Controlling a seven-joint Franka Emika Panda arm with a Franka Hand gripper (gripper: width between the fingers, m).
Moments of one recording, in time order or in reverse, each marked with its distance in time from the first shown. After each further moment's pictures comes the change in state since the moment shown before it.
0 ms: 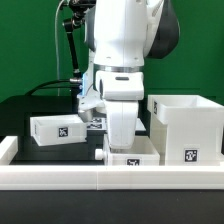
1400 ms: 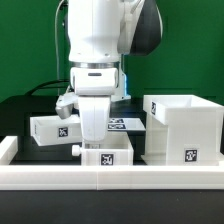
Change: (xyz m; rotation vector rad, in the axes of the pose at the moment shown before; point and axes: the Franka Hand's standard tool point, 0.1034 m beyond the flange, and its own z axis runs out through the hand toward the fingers) arm -0.041 -0.012 -0.002 -0.020 0.022 0.010
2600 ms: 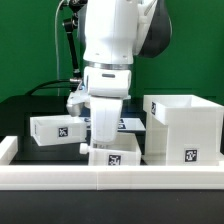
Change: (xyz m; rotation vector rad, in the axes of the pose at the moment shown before) arm 0.018 -0.003 -0.001 0.036 -0.066 0.028
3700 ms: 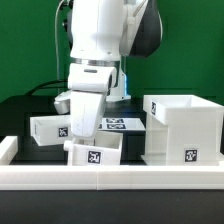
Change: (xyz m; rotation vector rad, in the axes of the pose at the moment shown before) arm -0.028 0.002 -0.001 -0.049 0.000 0.046
